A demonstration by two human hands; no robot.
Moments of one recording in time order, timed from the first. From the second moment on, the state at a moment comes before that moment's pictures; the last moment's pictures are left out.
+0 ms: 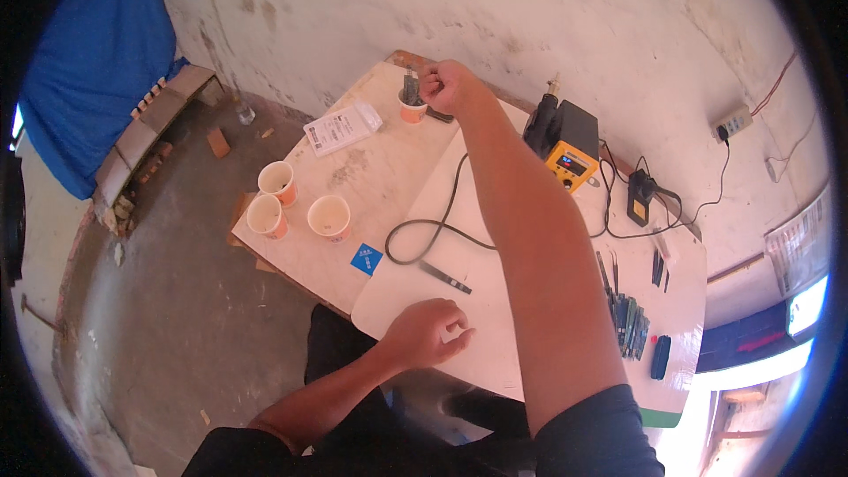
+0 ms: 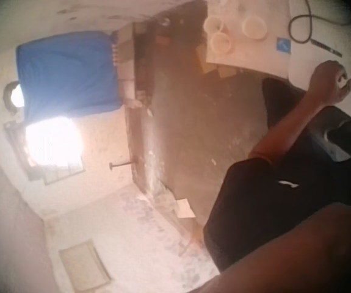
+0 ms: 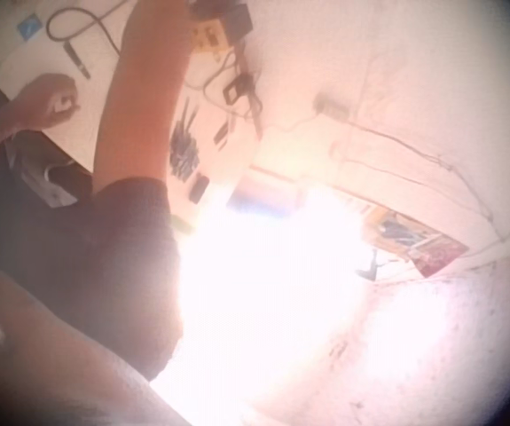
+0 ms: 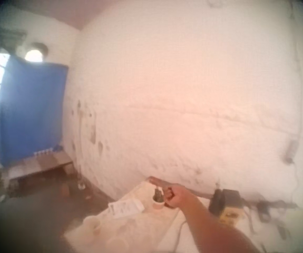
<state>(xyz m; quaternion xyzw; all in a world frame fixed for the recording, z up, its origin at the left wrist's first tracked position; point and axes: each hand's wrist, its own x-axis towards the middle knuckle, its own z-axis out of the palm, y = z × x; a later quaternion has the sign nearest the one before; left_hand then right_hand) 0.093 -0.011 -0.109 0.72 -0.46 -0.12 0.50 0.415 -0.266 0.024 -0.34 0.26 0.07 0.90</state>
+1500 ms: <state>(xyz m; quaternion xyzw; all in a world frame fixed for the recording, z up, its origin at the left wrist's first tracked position) 0.066 -0.035 -0.116 0.81 -0.54 0.05 0.23 -0.134 -1.013 0.186 -0.42 0.33 -0.68 0.50</state>
